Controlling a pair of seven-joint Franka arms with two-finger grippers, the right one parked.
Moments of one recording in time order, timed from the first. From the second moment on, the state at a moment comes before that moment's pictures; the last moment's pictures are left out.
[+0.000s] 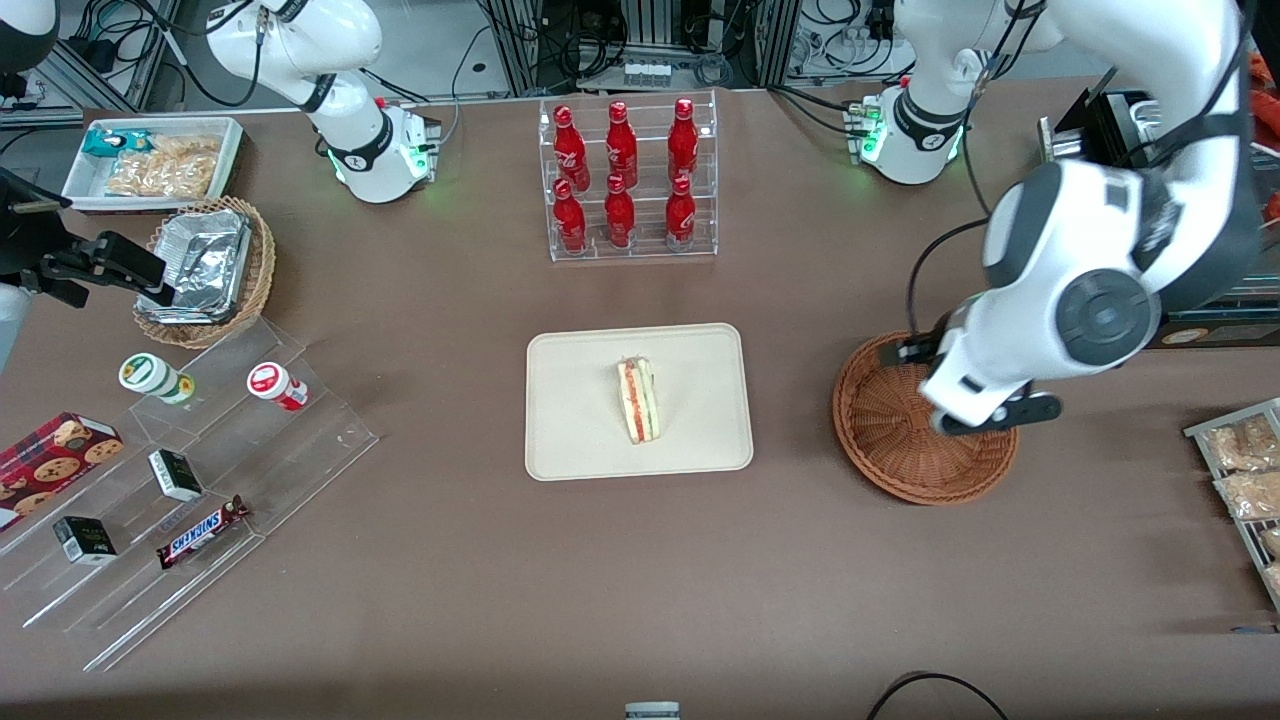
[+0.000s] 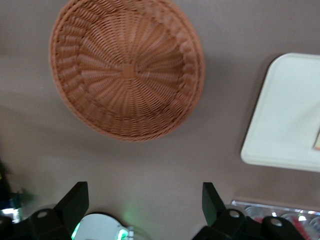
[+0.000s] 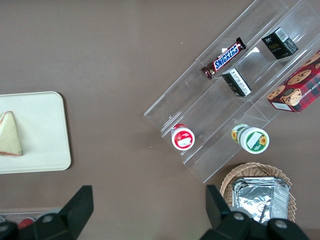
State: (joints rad) arm -0.20 0.26 -0.05 -1.57 -0.03 1.50 -0.37
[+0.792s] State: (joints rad) arm 0.06 0.00 -0.13 -1.65 0.02 1.37 -0.05
